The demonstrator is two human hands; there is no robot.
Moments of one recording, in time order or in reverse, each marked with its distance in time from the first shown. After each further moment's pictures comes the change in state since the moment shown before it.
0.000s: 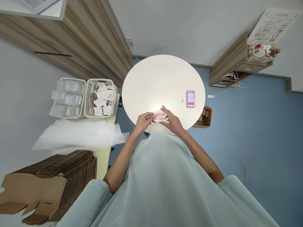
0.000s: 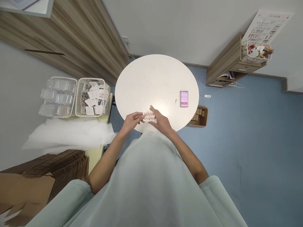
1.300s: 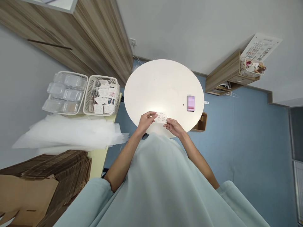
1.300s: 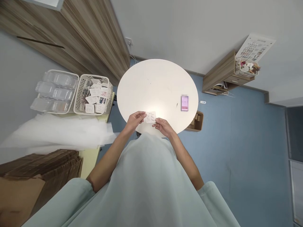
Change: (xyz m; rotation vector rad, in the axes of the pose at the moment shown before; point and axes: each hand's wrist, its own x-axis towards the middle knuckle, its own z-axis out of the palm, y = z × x) left_hand 0.000 -0.002 -0.020 -0.237 0.041 -0.055; right_hand 0.006 0.017 0.036 1.274 -0.108 0.513
